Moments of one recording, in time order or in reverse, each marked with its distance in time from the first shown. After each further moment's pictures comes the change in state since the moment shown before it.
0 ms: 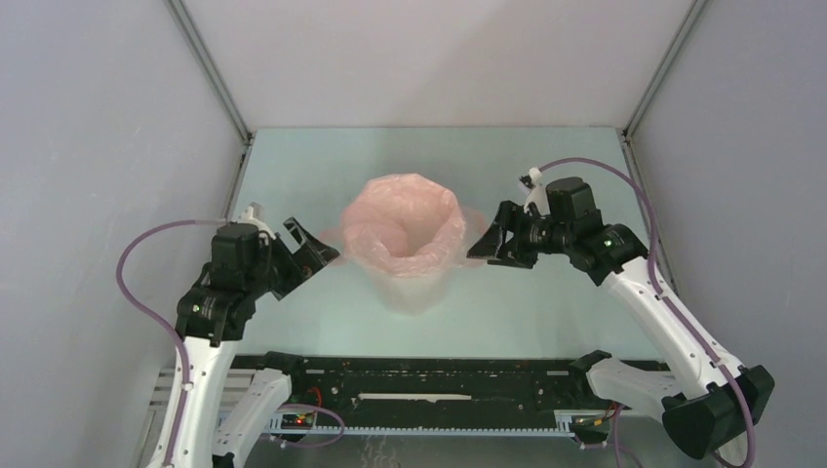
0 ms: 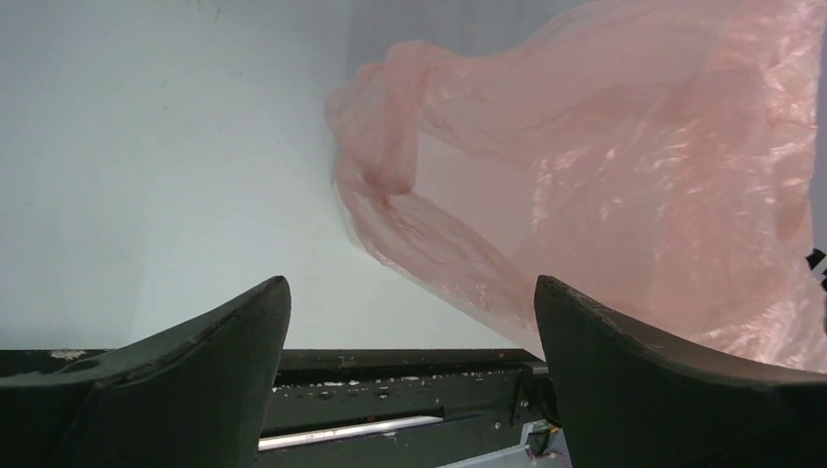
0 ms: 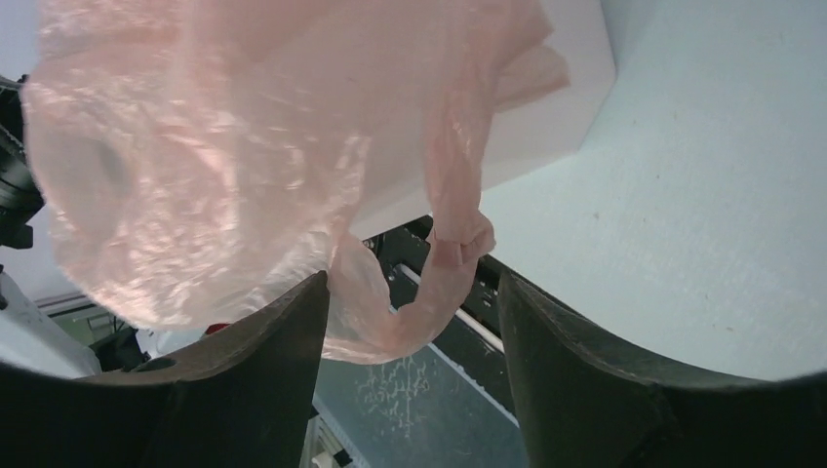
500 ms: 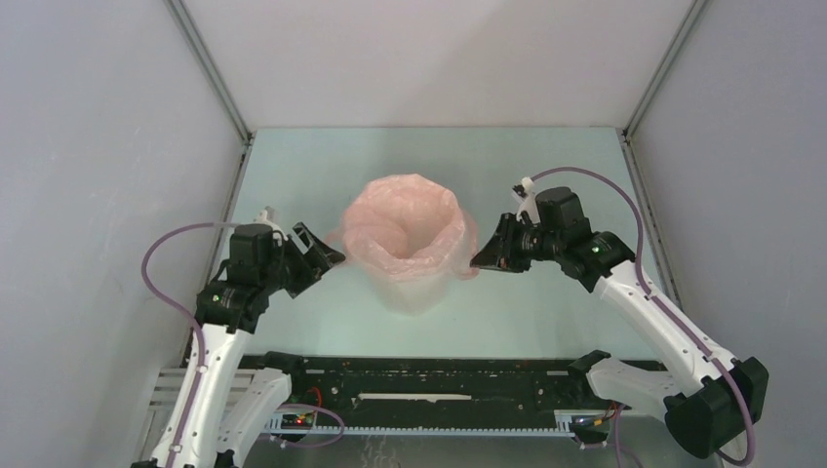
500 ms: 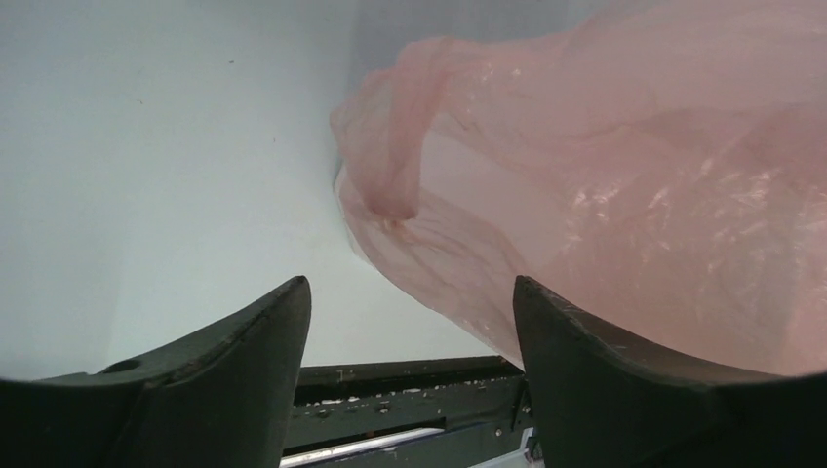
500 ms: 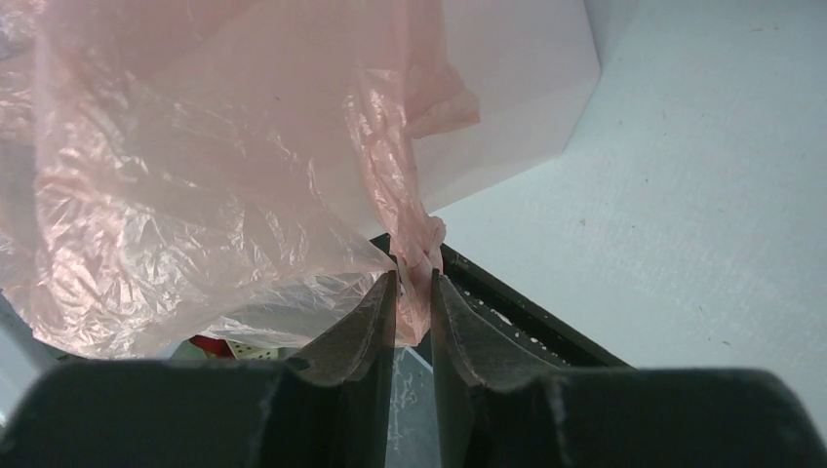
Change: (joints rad) left arm 0.001 0.019 -0.157 0.138 0.037 -0.034; right arm 0.053 0.000 -0.116 0.103 0.047 0.035
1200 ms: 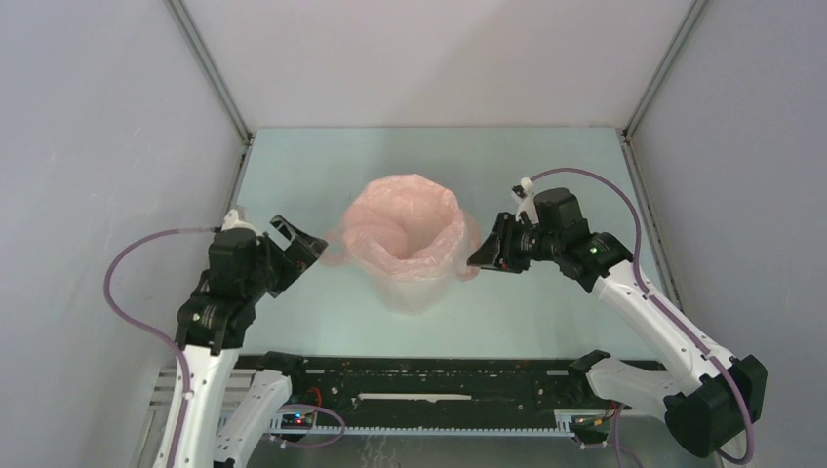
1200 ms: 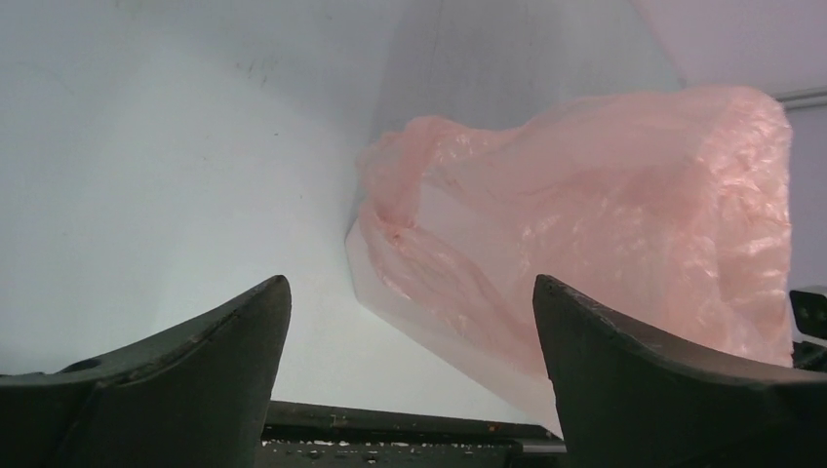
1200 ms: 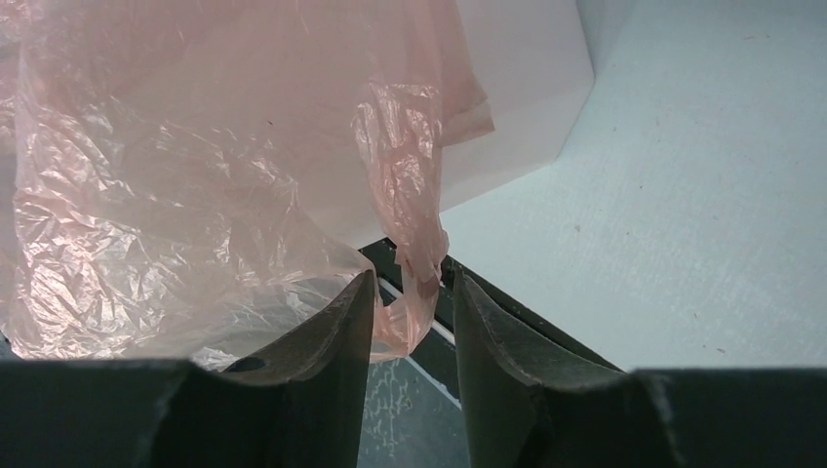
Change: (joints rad) left arm 0.000 -0.098 0.116 -0.090 -0.189 -0.044; right arm 0.005 0.001 -0.026 0.027 0.015 -0.001
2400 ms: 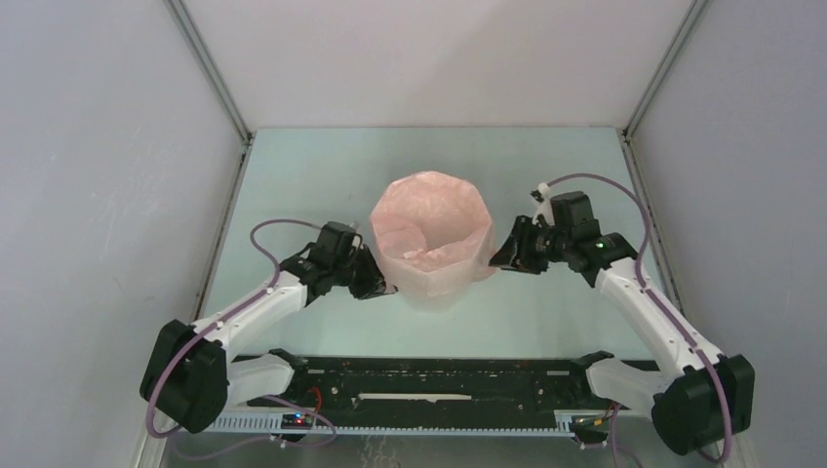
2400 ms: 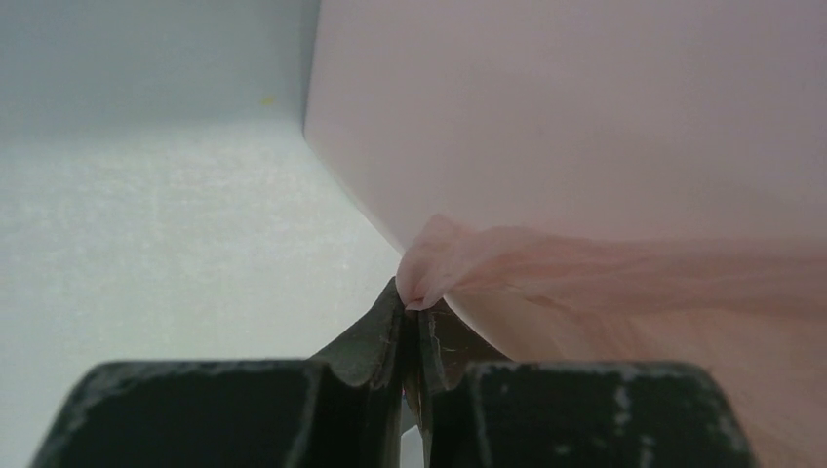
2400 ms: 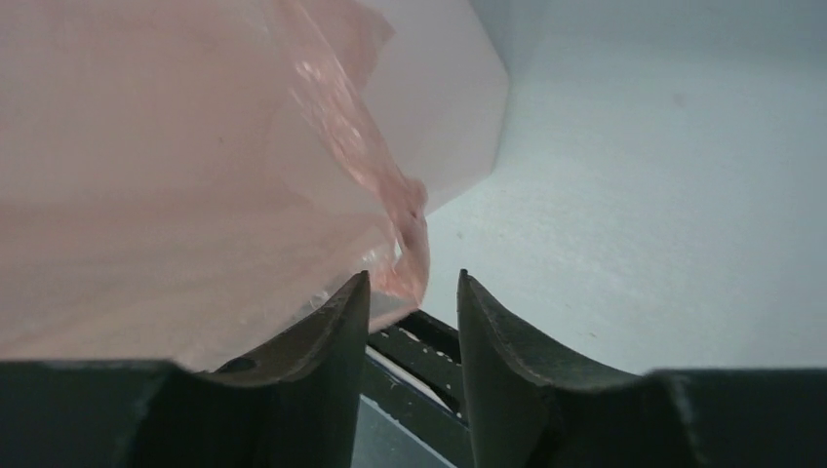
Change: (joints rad) left arm -0.331 0.537 -0.359 0.587 0.335 -0.132; right arm -0.154 0.052 -0.082 0.005 -0.003 -0.134
